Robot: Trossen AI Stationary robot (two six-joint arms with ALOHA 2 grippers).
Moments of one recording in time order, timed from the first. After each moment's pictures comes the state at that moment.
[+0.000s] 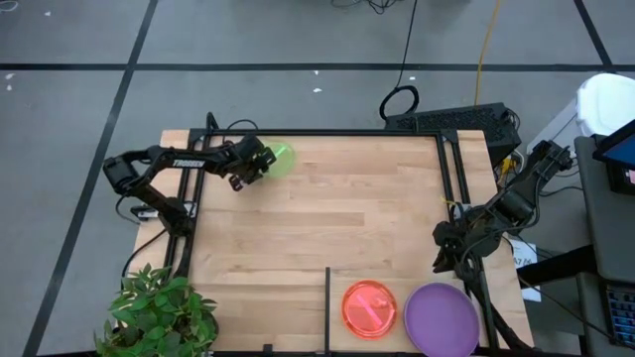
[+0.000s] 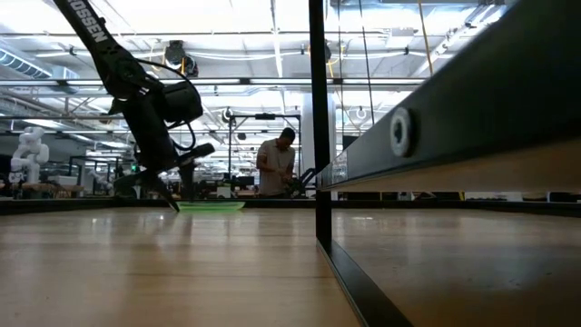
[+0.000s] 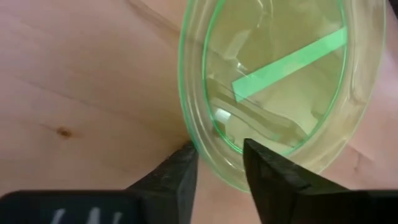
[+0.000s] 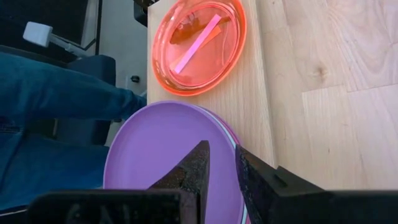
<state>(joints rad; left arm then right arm) 0.69 1.53 0.63 -0.15 0.02 -1.41 0.75 0.70 0.75 -0.86 0.00 0.98</state>
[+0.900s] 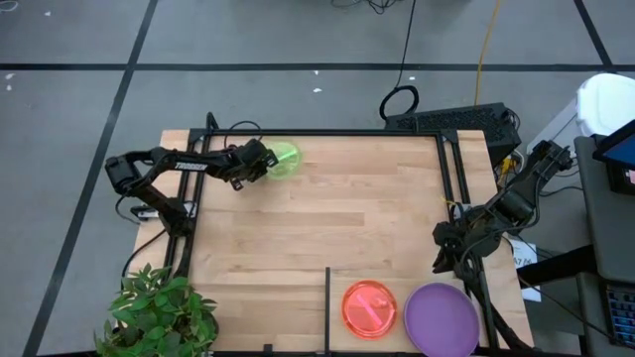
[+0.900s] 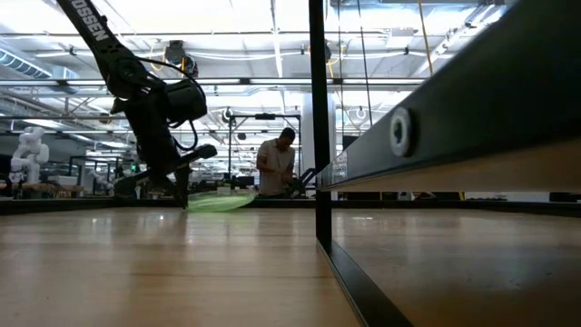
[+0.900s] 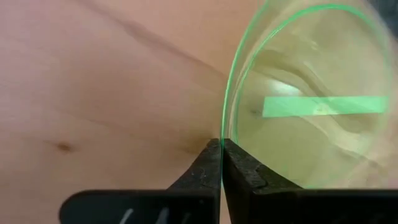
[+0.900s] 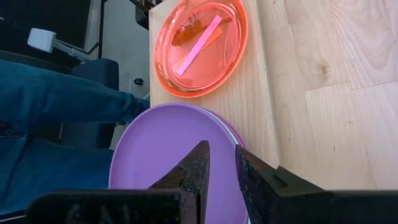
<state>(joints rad) 0.62 1.54 0.63 -0.14 -0.12 -1.39 0.75 0.70 0.75 -0.85 0.00 1.01</state>
